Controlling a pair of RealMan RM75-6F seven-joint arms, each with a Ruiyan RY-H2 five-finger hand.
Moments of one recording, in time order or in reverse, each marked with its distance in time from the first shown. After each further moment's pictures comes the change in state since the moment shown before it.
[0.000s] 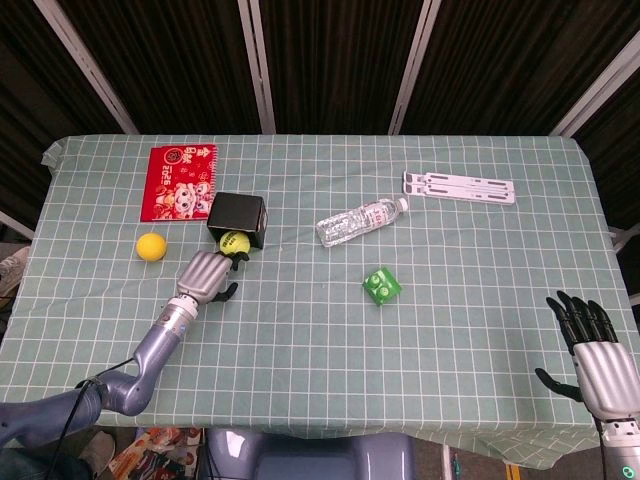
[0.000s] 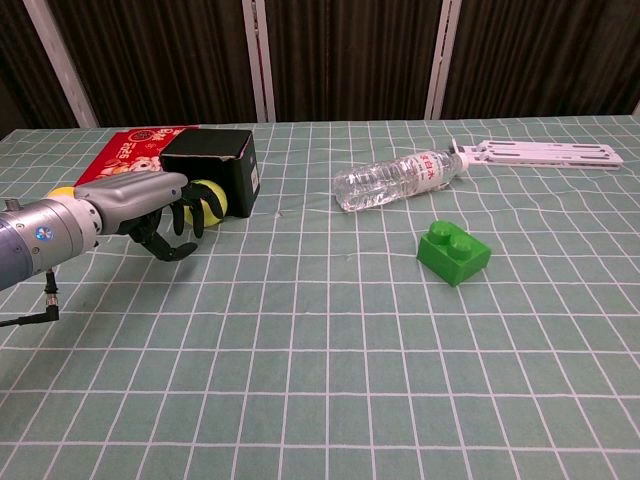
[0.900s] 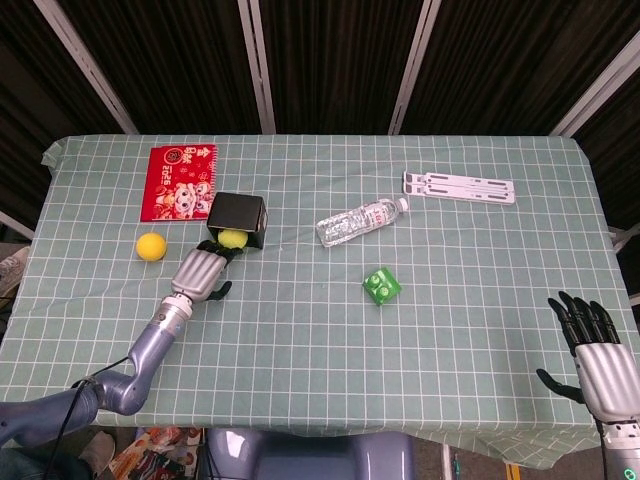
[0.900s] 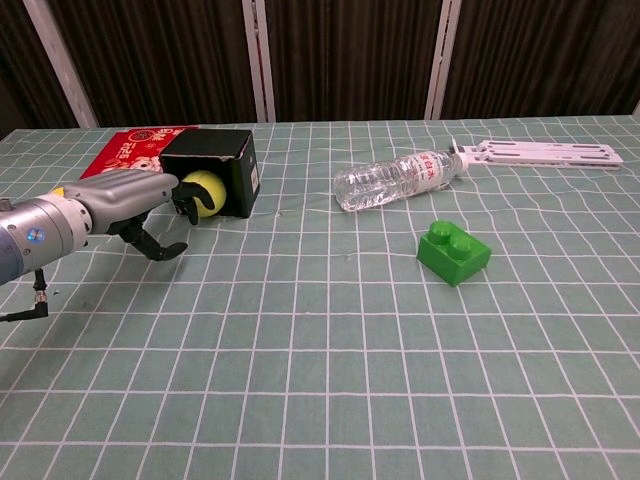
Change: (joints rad) left arm -0.002 0.008 0.024 0.016 -0.011 0.014 0.042; right arm -0.007 0.005 -0.003 -0.005 -0.011 0.011 -0.003
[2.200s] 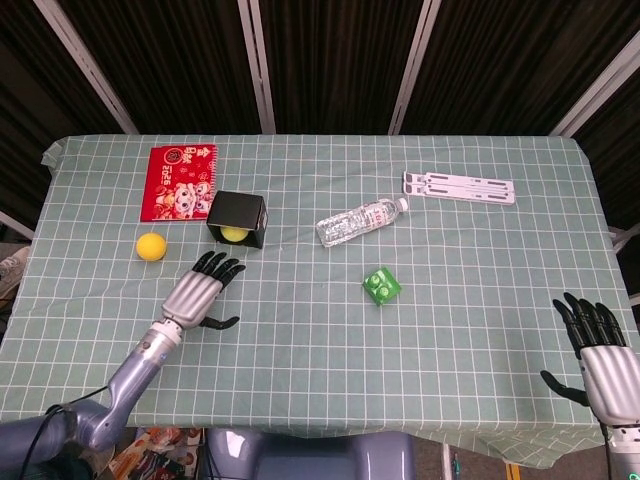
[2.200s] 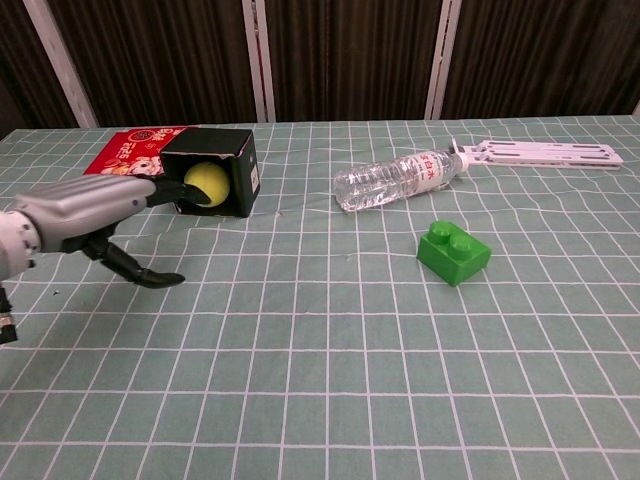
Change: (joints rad) left arm 0.113 0.176 0.098 -0.341 0.114 0.161 0.017; right arm -0.013 0.009 0.000 -0.005 0.003 0.013 -0.007
